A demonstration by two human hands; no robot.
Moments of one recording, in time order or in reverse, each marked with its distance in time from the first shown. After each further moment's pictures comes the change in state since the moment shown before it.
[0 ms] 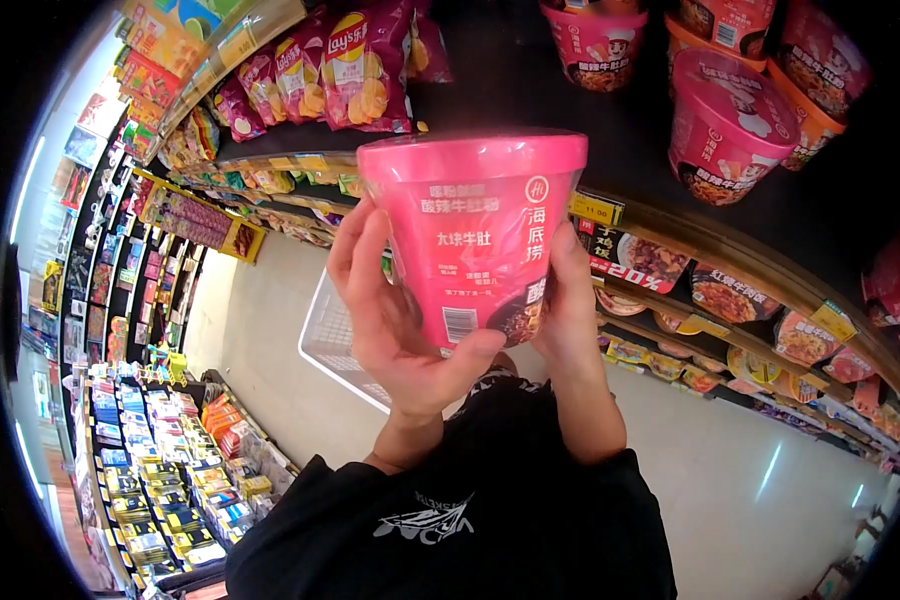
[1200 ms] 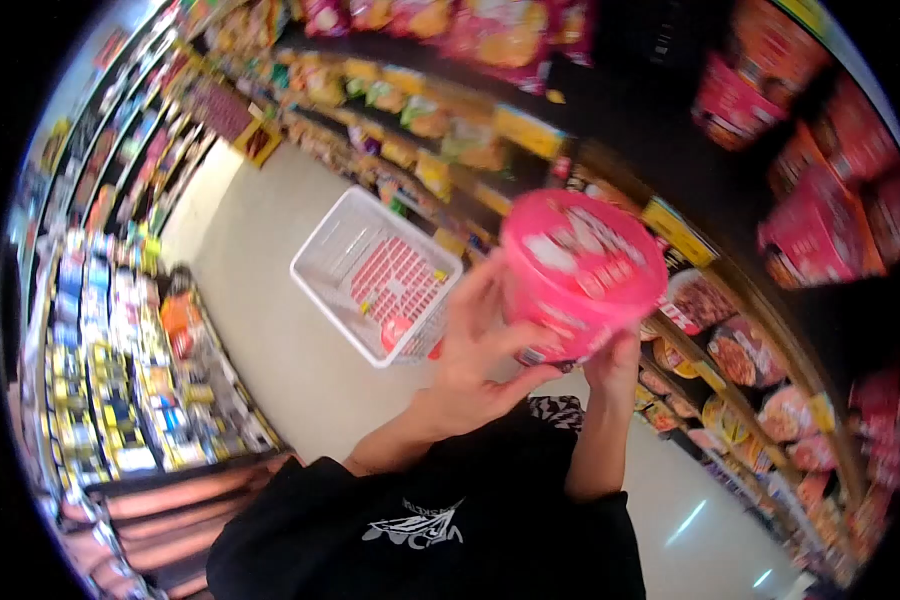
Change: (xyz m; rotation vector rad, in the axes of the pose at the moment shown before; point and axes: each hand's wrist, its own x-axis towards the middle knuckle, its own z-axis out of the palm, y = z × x) left_hand -0.079 0.007 -0.041 -0.129 -0.102 -0.252; right_hand -0.051 0.032 -0.044 -0.465 0.088 0.167
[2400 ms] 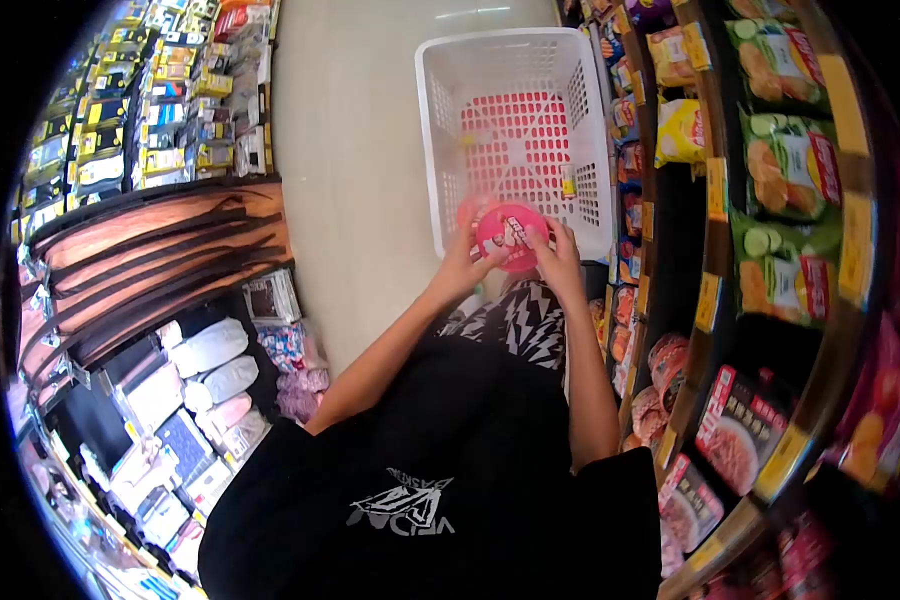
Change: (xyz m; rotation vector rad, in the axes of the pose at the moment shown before) left_hand -0.252 -0.254 -0.146 0.057 0.766 -1.190; right_hand 0.086 0.385 0.090 -0.883 -0.776 0.796
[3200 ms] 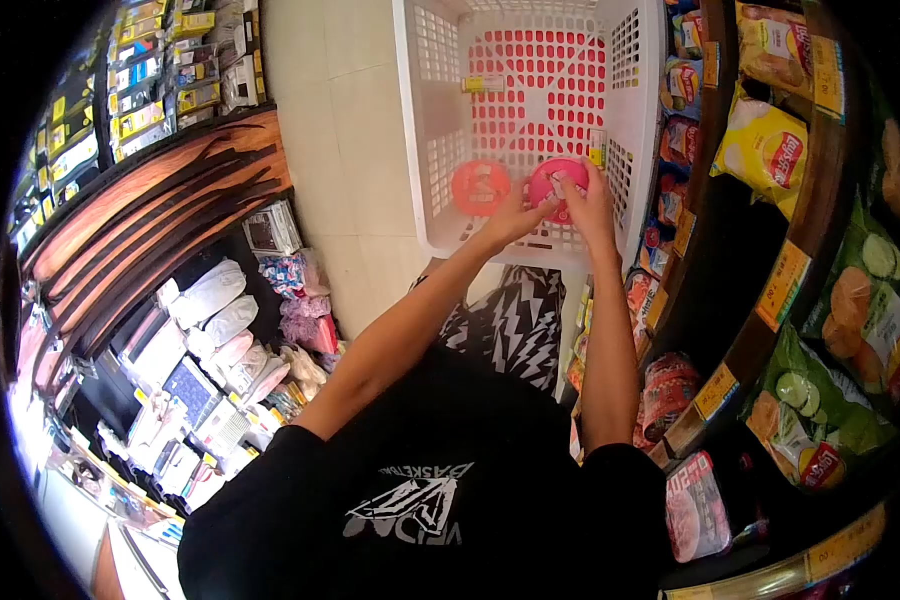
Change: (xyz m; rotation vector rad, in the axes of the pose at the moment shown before) left_hand 0.114 -0.080 0.076 -0.103 -0.023 -0.526; right_hand 0.146 0.099 -0.012 -0.260 -0.053 0.006
